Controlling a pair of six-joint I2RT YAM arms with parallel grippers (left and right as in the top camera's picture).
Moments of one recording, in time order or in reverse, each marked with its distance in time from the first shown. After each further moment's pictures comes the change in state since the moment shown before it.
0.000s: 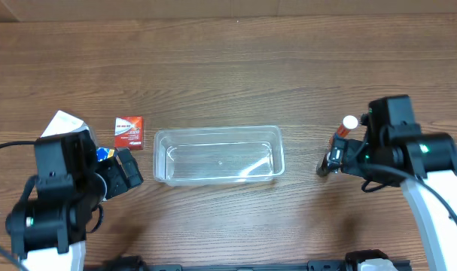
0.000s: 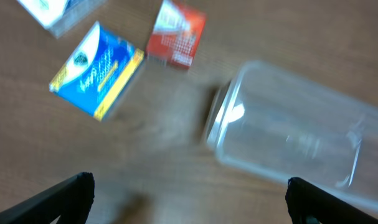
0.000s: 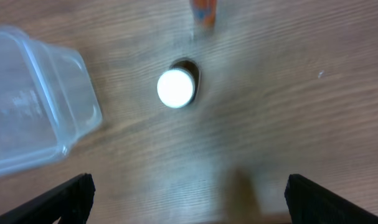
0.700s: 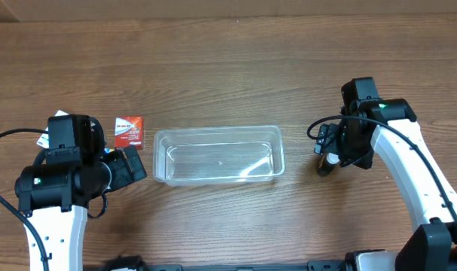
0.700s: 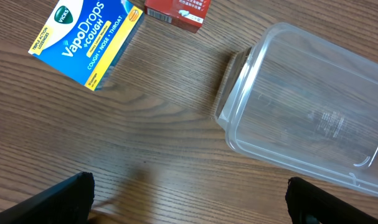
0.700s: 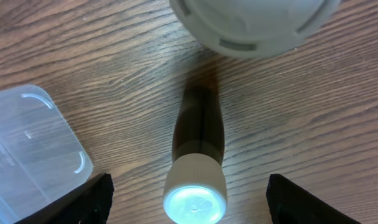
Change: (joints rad) left arm 0.000 0.153 0.002 -0.036 0.016 0.000; right arm 0.000 0.317 -0.040 0.213 -0.027 0.107
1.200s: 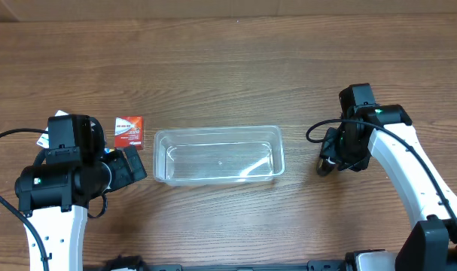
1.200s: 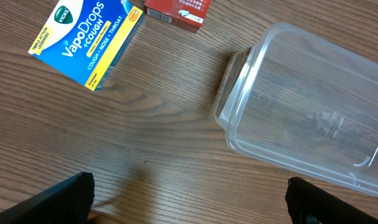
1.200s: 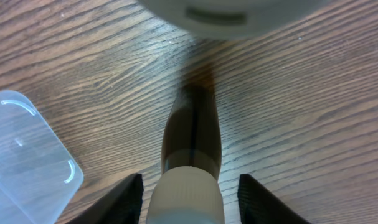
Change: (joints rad) left arm 0.000 0.000 0.000 0.000 0.000 0.000; right arm 0.000 0.000 -0.066 0.056 0.004 0.034
